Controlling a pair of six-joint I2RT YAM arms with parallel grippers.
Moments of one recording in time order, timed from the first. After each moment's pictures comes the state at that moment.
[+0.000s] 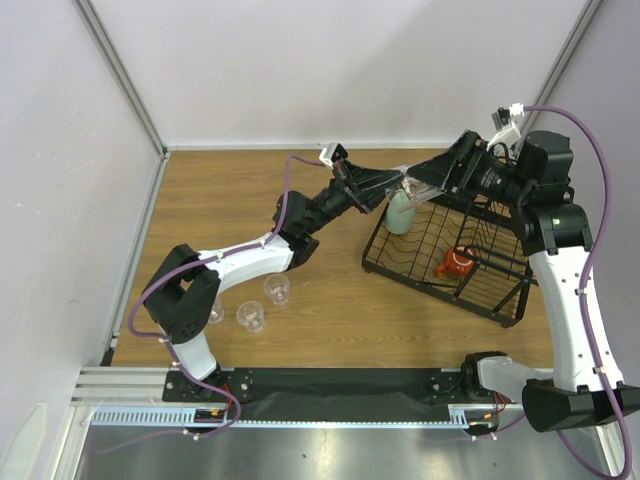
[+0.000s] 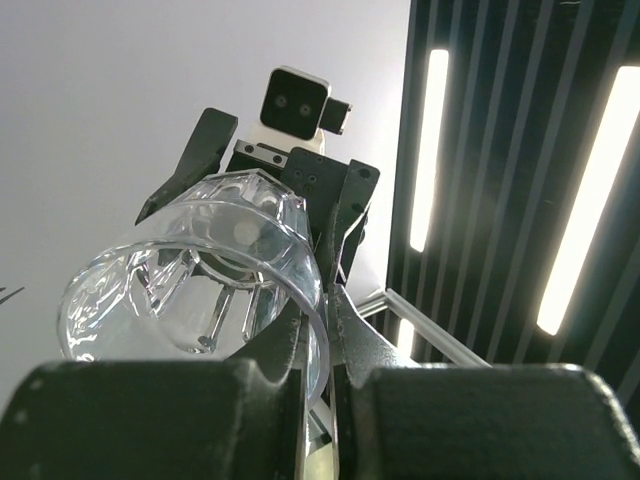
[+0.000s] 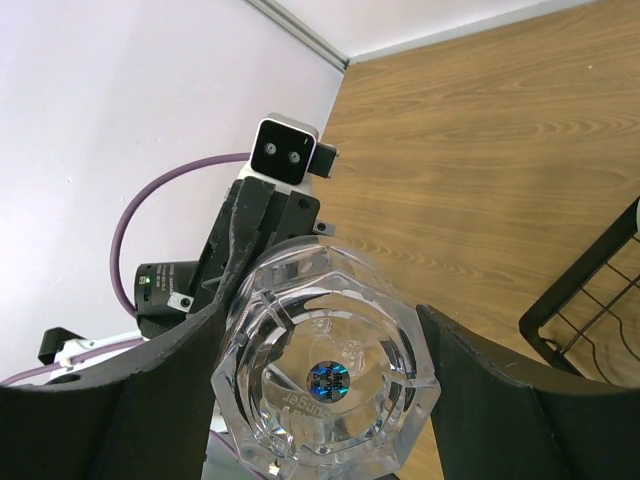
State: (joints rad) left arm -0.78 1.73 1.15 1.16 0.34 -1.98; right arm 0.11 1.14 1.49 -0.60 -0.67 0.67
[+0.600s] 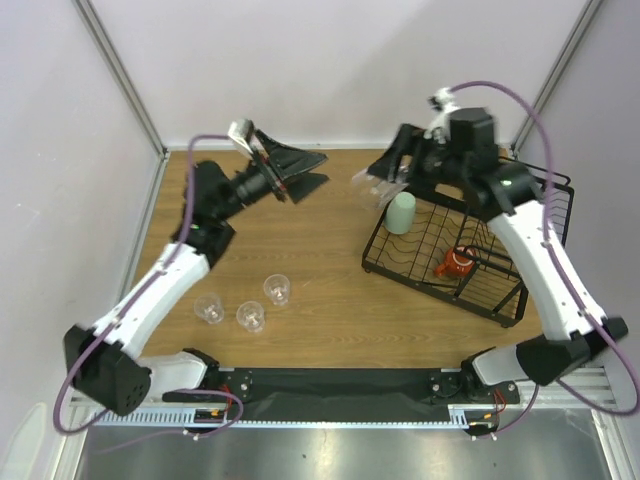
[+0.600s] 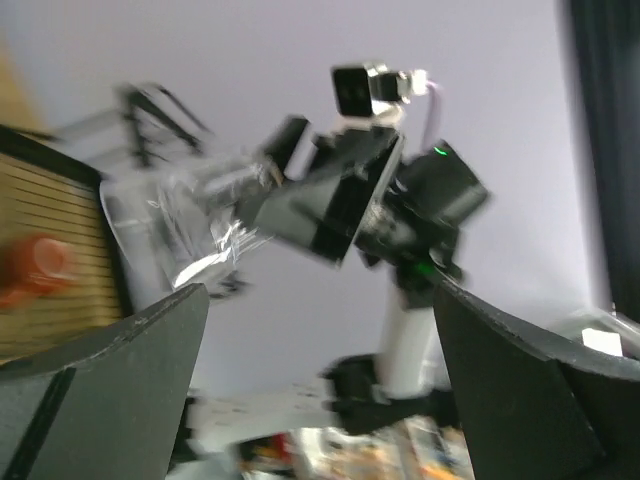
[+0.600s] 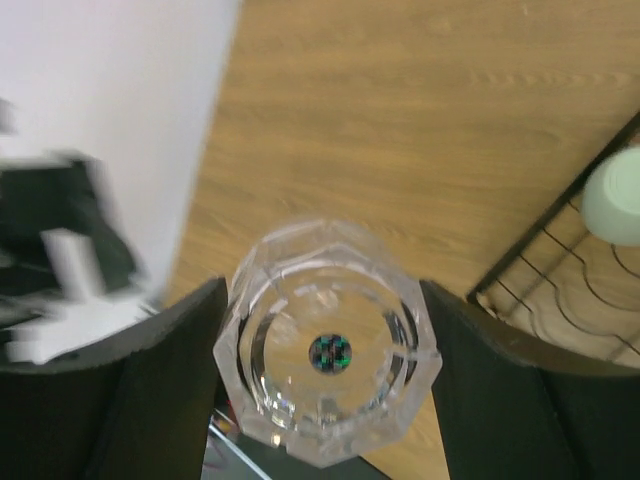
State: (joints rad) left arm -0.47 1.25 1.05 0.48 0.58 -1.49; right arm 0.34 1.38 1.73 -0.78 -0.30 0.56
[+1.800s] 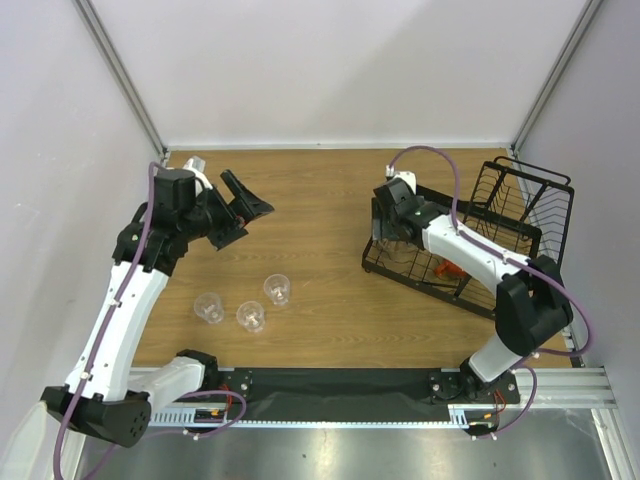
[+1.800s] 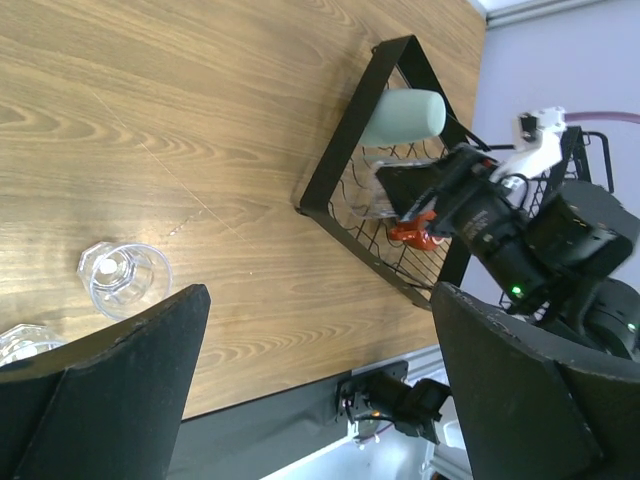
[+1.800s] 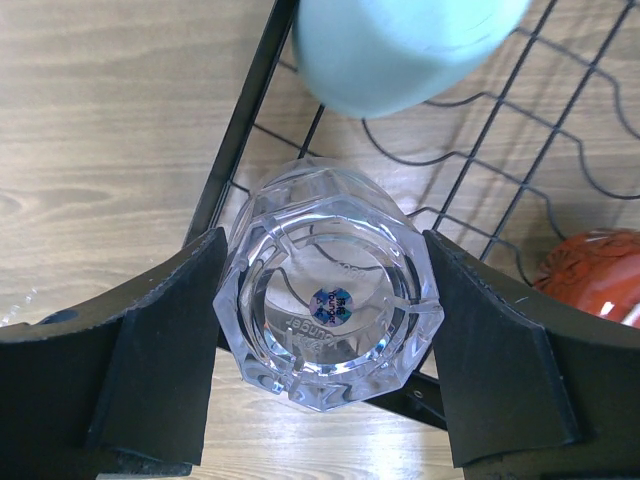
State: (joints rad) left arm -0.24 1.05 1.29 -0.84 0.25 -0.84; right arm 0.57 1.59 1.21 -0.52 0.40 0.41
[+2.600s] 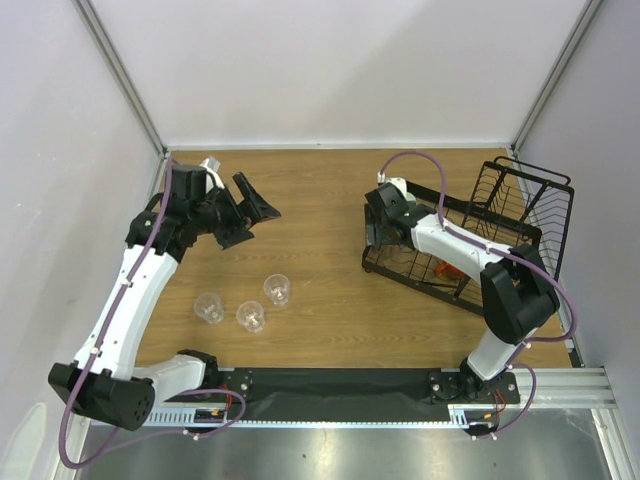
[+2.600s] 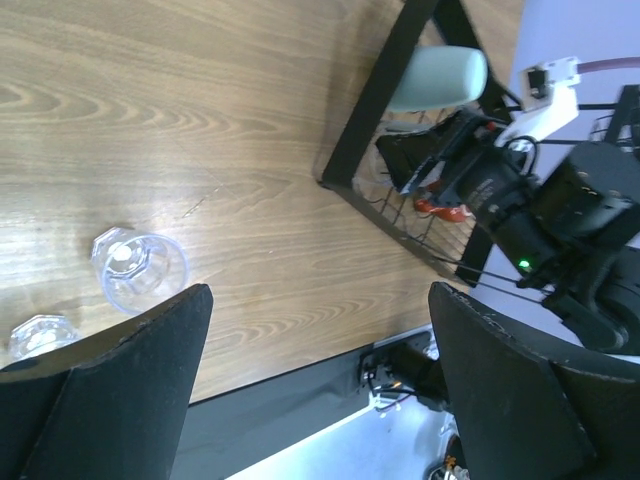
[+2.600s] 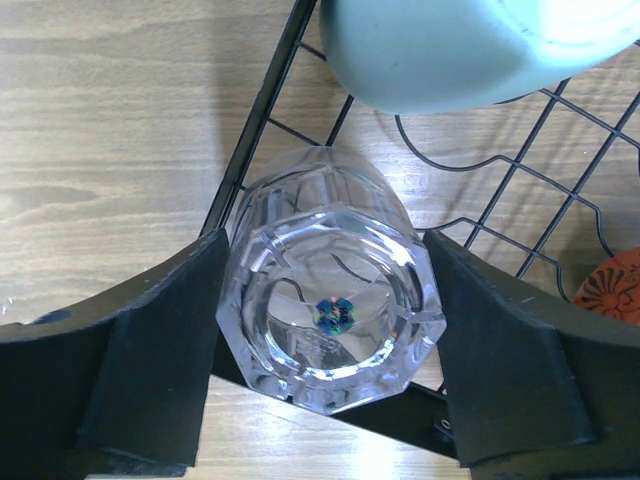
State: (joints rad) left arm -0.24 1.14 1.29 -0.85 0.32 -0.77; right arm 0.59 1.68 1.21 -0.49 0.38 0.41
